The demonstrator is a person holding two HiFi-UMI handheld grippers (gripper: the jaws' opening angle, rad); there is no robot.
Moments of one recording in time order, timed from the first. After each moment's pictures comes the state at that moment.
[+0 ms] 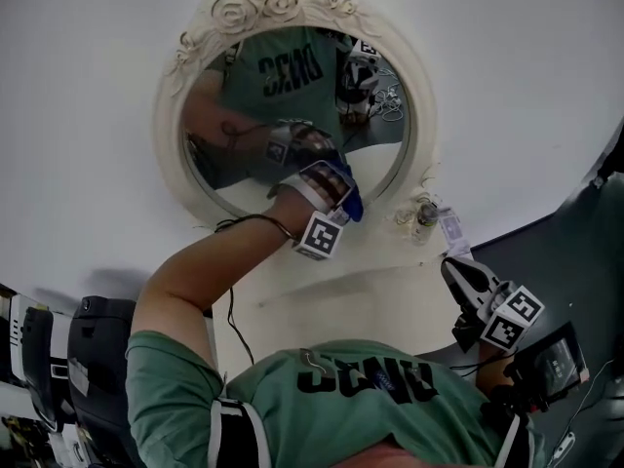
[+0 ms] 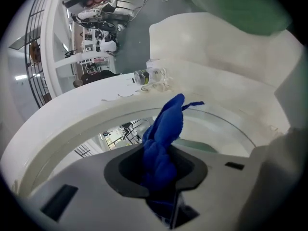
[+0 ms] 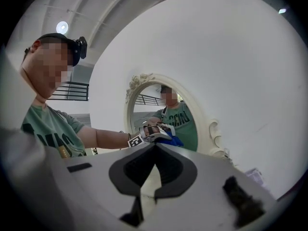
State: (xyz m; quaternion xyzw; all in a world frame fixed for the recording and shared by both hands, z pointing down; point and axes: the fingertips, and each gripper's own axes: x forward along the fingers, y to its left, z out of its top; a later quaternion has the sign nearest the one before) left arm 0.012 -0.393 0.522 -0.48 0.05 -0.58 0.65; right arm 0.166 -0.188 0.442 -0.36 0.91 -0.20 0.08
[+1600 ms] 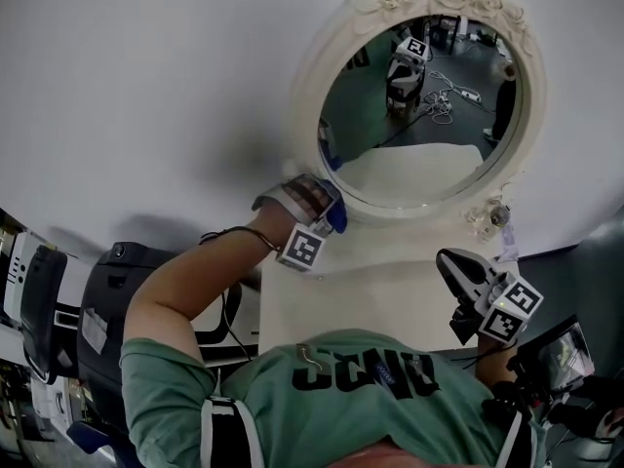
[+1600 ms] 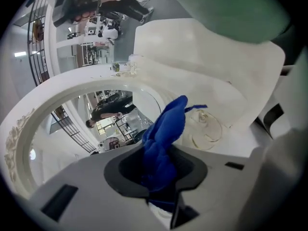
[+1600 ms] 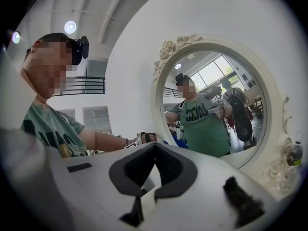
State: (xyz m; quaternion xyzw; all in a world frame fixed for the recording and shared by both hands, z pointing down) left arm -0.251 -0.306 0.537 -0.50 0.10 -0.62 0.59; right arm -0.049 -0.167 0.417 -0.25 0.95 -0.19 0.05
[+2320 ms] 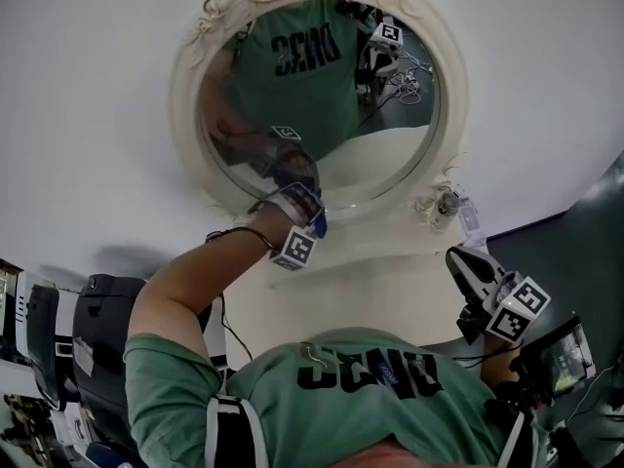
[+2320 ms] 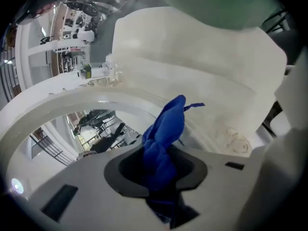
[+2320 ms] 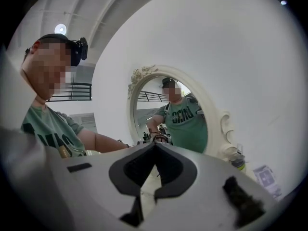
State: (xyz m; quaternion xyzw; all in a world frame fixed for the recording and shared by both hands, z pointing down) left arm -0.201 -0.348 0.634 -0.47 -0.01 -0.68 0.56; right arm 0.063 -0.188 0.438 -0.32 0.92 -0.21 0.06
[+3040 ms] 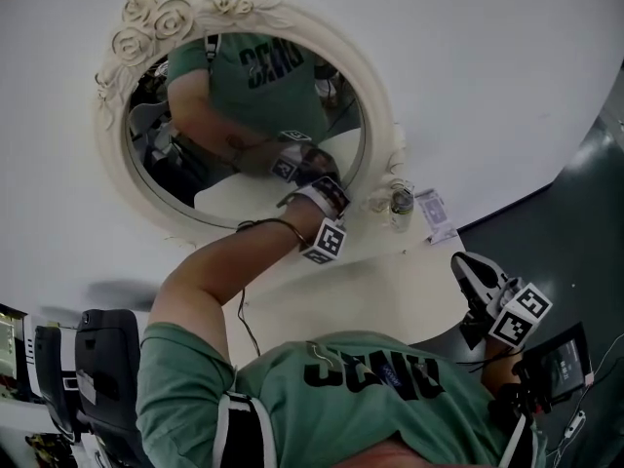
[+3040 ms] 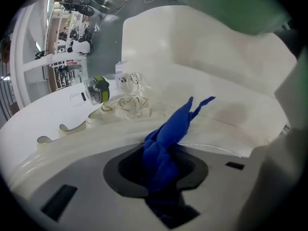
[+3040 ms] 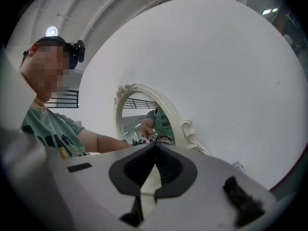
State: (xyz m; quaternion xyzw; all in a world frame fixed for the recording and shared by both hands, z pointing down) left arm 0.039 -0.393 0.666 -0.46 -0.08 -0.65 0.60; right arm 0.240 -0.181 0.475 -0.40 0.88 -0.24 0.10
